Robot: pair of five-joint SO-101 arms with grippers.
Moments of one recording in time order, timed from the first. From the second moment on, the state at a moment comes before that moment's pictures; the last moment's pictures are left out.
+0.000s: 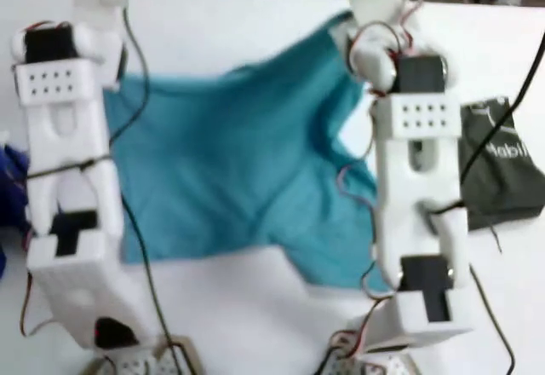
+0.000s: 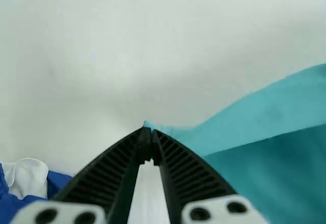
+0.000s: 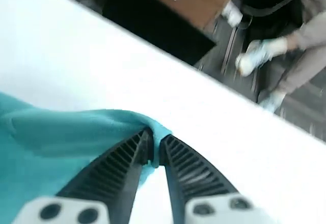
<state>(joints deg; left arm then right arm) -15.9 19.3 -39.9 88.0 -16.7 -7.1 3.2 -21.7 64.5 27.1</state>
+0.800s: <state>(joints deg) -19.0 17.8 -43.0 101.4 -20.8 -6.5 -11.3 -21.7 88.5 30.5</state>
